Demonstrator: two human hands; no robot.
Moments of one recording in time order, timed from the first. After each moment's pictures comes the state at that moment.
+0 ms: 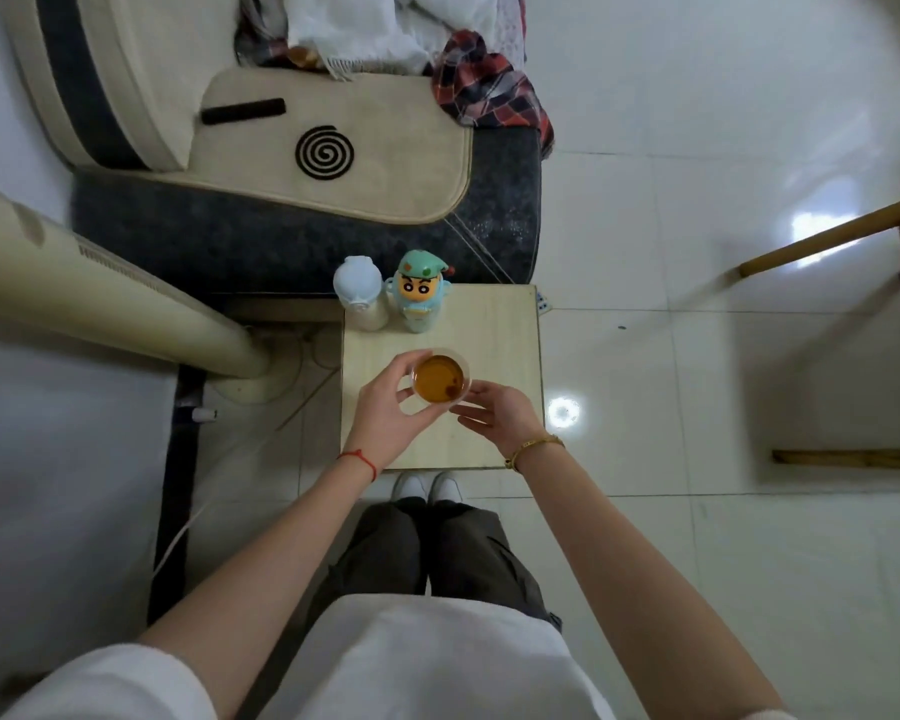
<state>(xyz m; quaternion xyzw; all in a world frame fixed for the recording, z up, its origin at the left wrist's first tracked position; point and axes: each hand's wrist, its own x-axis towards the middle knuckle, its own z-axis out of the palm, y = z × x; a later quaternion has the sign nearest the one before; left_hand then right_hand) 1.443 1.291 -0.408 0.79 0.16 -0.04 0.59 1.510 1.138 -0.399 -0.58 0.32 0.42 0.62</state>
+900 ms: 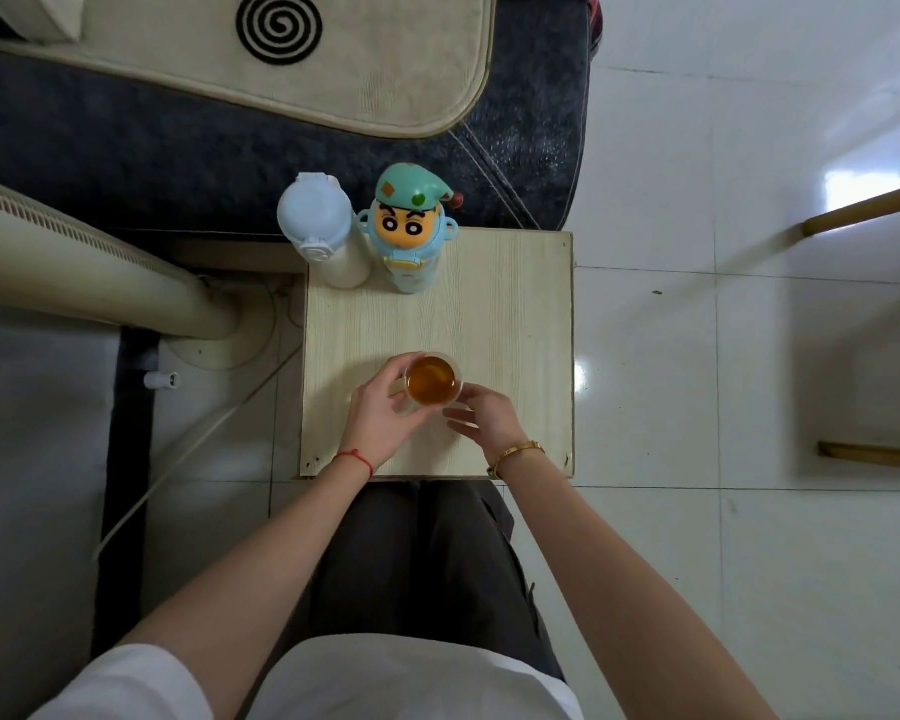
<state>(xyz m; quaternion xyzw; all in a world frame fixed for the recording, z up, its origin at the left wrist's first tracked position) 1.450 1.285 -0.611 0.77 0.22 -0.08 0.59 1.514 1.141 -0.600 -0.63 0.32 0.43 0.56</state>
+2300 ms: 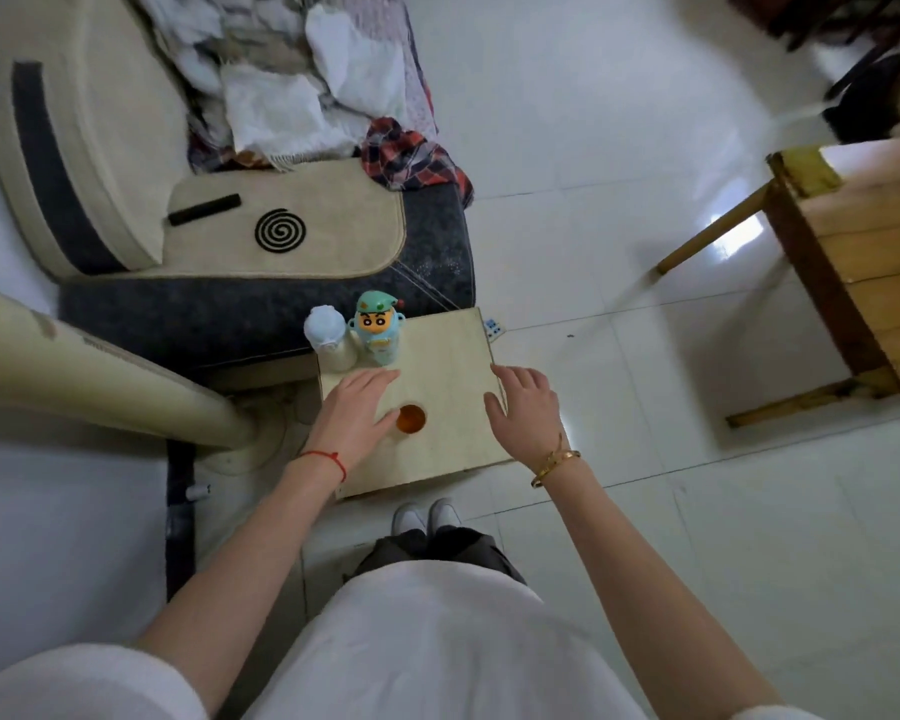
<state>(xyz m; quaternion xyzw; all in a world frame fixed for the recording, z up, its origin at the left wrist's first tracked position) 1.433 1.305 -0.328 0.96 -0.01 -0.13 0.26 1.460 1.065 -0.316 -0.96 -0.04 0.17 0.21</state>
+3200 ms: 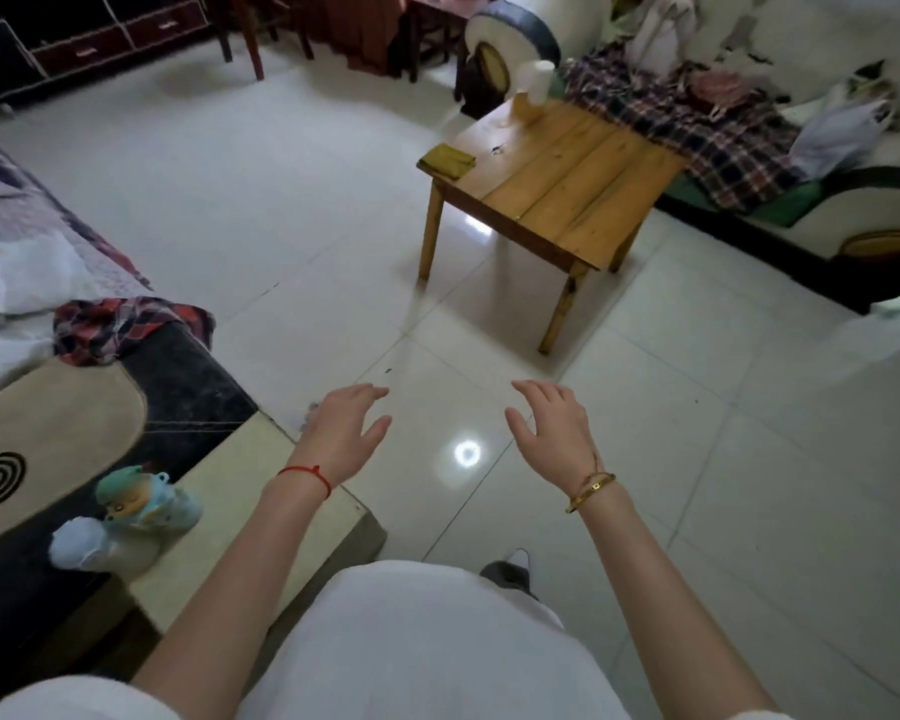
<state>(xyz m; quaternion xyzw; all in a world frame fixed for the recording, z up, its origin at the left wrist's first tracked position) 1.467 1.031 -0.231 0.91 -0.32 -0.18 0.22 1.315 0.801 -0.226 -0.94 0.26 0.00 0.23</state>
